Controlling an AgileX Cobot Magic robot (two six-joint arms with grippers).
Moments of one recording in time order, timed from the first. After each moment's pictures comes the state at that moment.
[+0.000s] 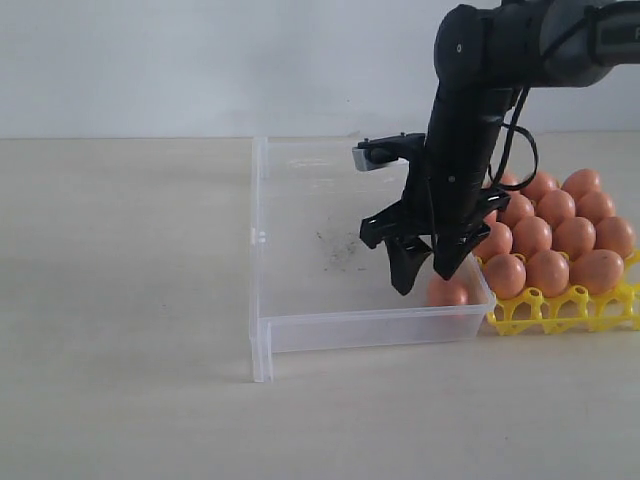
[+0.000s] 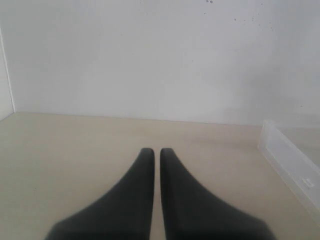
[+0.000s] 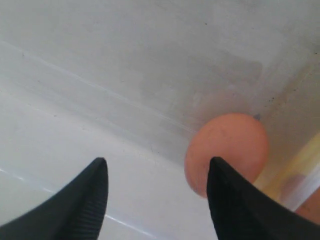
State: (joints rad) left arm 0.05 0.00 0.00 0.34 0.13 -0.40; right arm 0.42 2.07 -1.58 0.19 1.22 -0.21
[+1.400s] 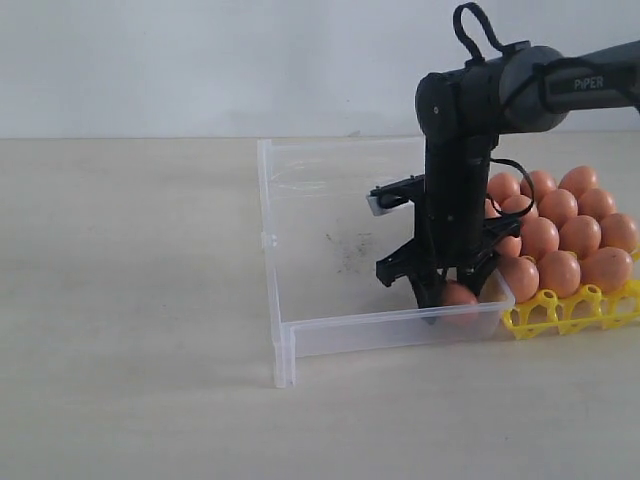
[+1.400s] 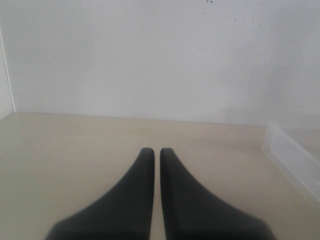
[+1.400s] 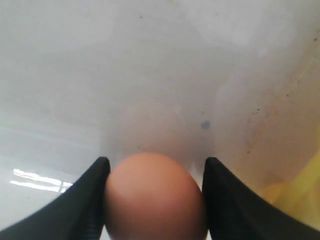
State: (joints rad) left arm 0.05 0.00 0.00 0.34 0.13 -0.40; right arm 0.42 2.21 -1.59 0.02 1.20 -0.09
